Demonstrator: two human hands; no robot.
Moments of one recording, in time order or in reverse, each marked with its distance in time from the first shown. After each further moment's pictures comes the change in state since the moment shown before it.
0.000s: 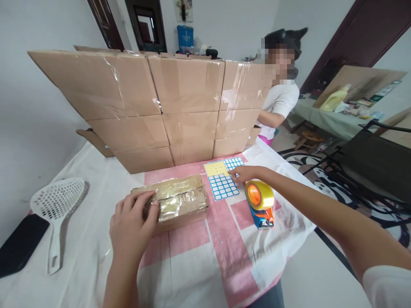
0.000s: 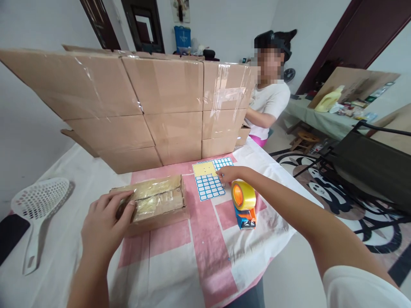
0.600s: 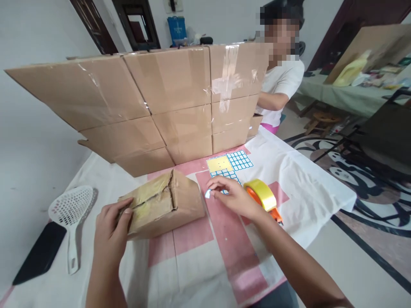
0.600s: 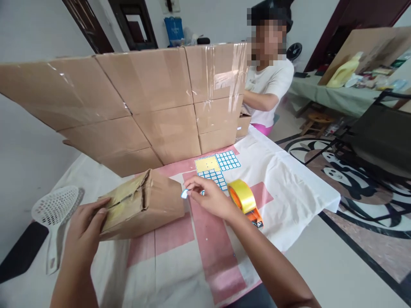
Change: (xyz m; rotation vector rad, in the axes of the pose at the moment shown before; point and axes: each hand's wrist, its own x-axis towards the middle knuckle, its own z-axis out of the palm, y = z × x) left_hand 0.010 -0.062 -0.008 -0.298 0.038 -0.032; right_hand -0.058 -0.152 0.054 1.131 0.605 -0.346
